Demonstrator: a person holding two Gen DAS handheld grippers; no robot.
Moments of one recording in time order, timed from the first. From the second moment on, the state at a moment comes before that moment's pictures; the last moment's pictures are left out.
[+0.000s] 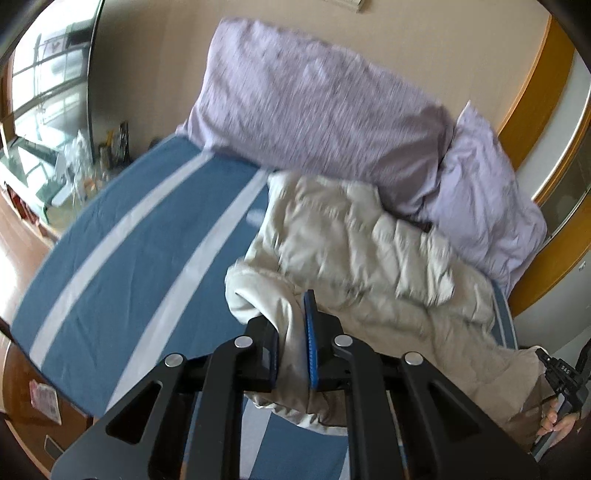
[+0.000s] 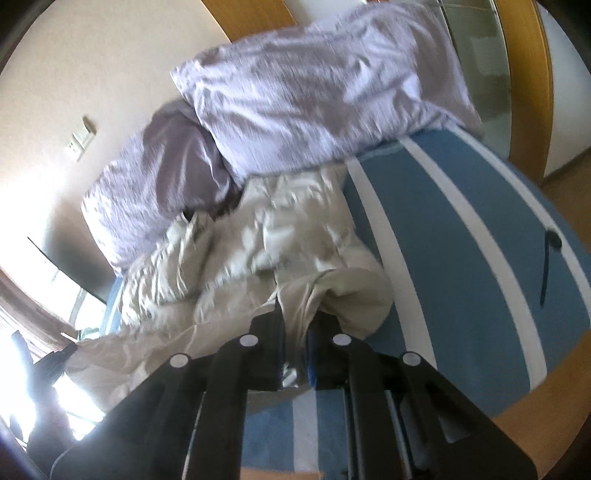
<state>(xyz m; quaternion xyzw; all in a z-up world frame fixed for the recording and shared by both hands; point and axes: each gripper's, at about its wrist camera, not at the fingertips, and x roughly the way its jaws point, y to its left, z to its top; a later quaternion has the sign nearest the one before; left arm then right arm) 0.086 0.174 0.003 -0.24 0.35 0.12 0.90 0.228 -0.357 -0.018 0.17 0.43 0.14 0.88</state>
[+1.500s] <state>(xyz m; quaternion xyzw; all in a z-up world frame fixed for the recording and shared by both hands) 0.365 0.214 -0.010 -0.24 0.39 0.20 0.87 0.522 -0.290 -0.066 0.16 0.48 0.11 0.85</state>
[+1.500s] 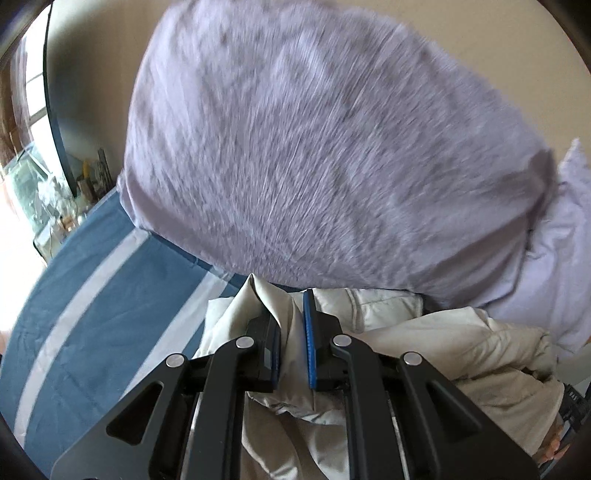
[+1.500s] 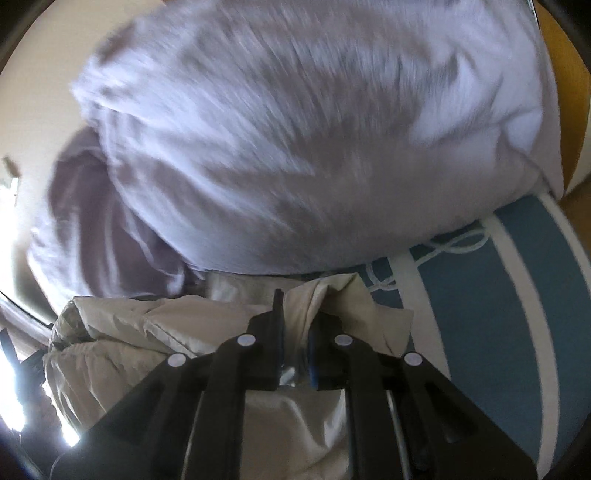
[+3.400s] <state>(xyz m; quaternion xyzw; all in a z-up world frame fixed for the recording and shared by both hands) 0.440 0.058 -0.049 -0.10 0.44 0.12 0.88 0.507 -0.144 -0.111 -0.02 0.53 0.15 0.84</state>
